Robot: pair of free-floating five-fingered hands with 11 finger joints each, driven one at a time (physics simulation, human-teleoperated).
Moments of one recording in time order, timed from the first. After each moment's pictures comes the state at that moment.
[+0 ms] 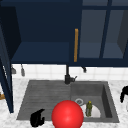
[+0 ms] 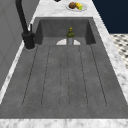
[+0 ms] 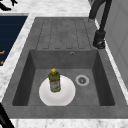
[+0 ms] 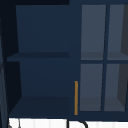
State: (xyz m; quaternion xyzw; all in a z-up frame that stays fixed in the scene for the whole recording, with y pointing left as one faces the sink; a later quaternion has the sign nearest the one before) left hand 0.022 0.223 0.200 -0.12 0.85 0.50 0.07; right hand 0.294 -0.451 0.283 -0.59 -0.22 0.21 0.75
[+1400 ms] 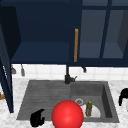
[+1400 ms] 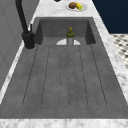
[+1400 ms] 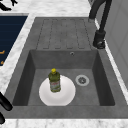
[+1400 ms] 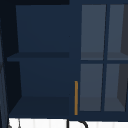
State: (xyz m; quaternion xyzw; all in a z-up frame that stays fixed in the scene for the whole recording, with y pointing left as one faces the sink) left hand 0.022 0.223 0.200 -0.12 0.85 0.50 0.07; right hand 0.257 -0.432 0.278 -0.57 -0.29 0.26 0.72
